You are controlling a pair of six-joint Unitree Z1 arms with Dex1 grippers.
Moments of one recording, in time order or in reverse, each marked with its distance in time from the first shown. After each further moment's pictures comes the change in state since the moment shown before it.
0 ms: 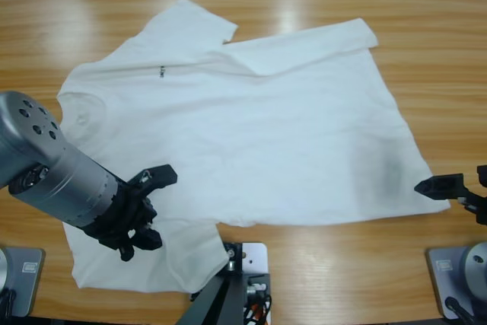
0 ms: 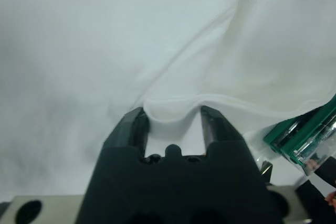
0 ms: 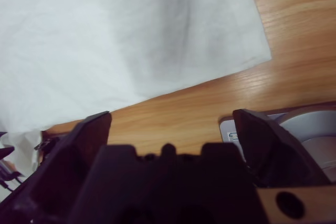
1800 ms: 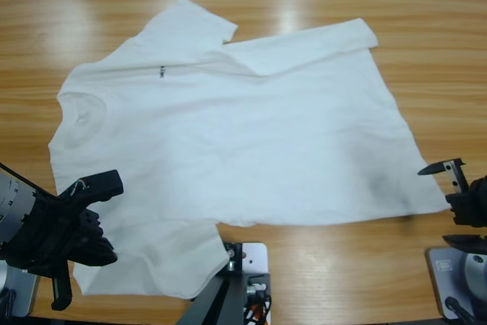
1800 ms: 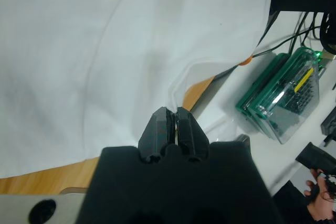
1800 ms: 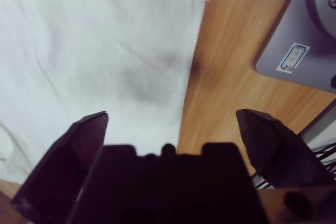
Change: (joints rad) arm 0 0.000 -0.266 0.023 0.156 -0.024 -0.042; arm 1 0.088 0.100 0.043 -0.043 -0.051 1.152
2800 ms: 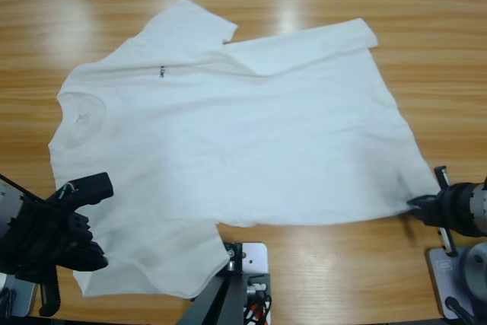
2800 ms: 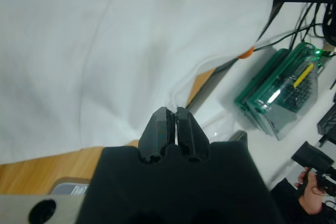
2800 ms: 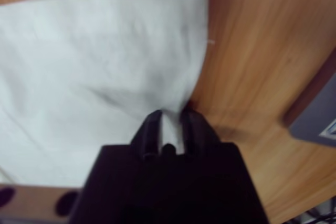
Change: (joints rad) arm 0 0.000 -0.026 -0.006 0.045 0.000 -0.023; arm 1 0.000 0.100 0.278 -0.381 -0.048 -0.010
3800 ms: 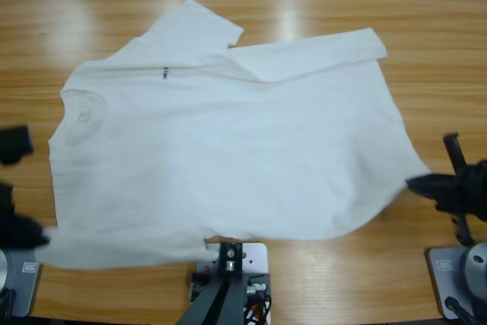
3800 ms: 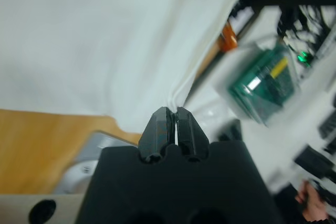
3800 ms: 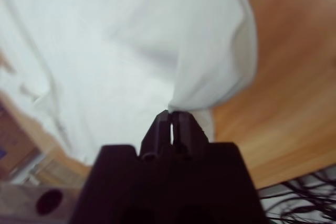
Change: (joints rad) arm 0 0.058 -0.085 -0.344 0.401 0.123 0.044; arm 1 0.089 -0.169 -0.196 0.094 -0.032 -0.124
